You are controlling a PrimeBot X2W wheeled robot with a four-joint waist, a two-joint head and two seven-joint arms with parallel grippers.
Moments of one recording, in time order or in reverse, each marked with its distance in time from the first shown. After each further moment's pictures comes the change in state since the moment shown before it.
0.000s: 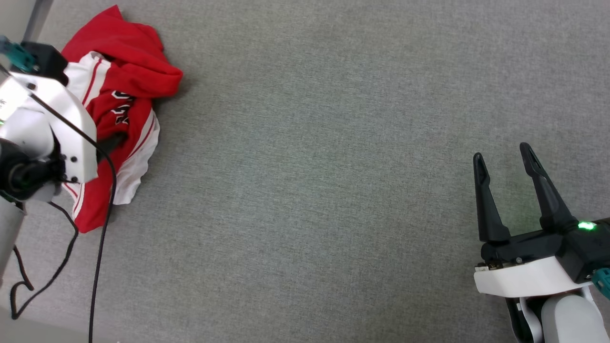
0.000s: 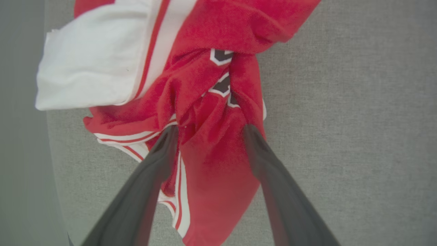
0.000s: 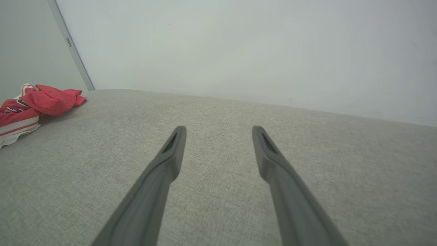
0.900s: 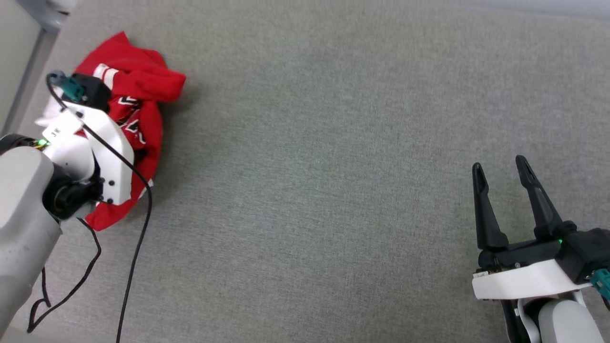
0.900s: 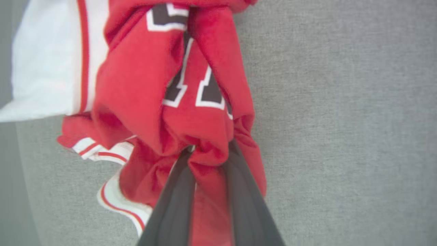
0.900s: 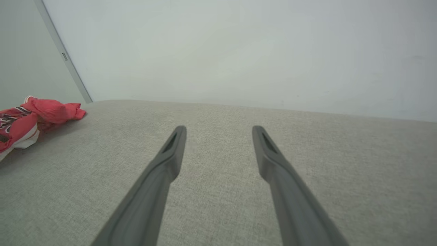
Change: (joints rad) left arm -0.037 -0.034 -0.240 0.120 -0.060 -0.002 -0.170; right arm 0.010 0.002 0.000 0.056 0.074 0.000 0.000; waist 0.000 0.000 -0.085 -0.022
